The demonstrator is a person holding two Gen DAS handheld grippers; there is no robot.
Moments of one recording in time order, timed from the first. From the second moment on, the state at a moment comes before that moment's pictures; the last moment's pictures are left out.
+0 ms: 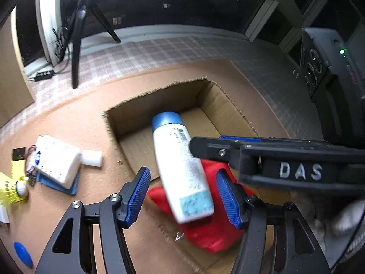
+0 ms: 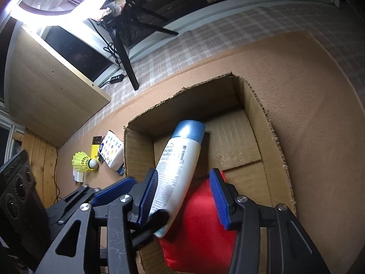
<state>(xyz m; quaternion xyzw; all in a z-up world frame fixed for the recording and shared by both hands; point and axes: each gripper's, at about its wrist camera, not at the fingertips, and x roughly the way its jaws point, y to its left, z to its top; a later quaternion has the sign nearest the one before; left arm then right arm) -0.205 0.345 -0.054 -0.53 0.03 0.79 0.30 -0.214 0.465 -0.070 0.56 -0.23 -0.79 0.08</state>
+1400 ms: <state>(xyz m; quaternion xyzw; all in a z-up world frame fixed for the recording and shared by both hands) -0.102 -0.020 -0.041 -0.50 -0.07 0.86 0.07 -0.367 0.222 -0.112 0.61 -0.07 -0.78 0.10</state>
